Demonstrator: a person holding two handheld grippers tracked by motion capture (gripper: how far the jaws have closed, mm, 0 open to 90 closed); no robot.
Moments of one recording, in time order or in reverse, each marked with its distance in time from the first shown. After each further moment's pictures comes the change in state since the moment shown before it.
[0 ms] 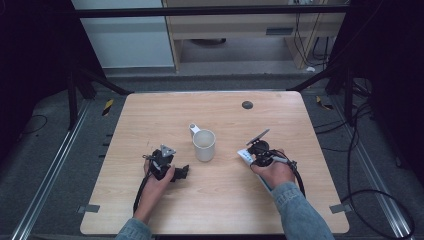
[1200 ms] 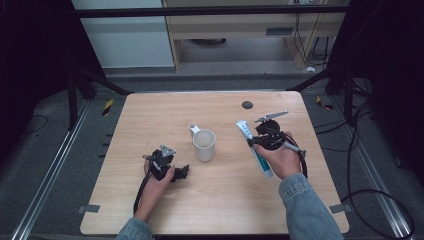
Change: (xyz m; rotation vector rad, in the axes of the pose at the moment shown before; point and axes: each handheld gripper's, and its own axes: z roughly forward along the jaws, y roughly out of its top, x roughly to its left) left arm -0.001 -0.001 -0.001 0.001 0.003 0.001; right arm -0.012 0.026 -0.064 -0.361 0.087 0.042
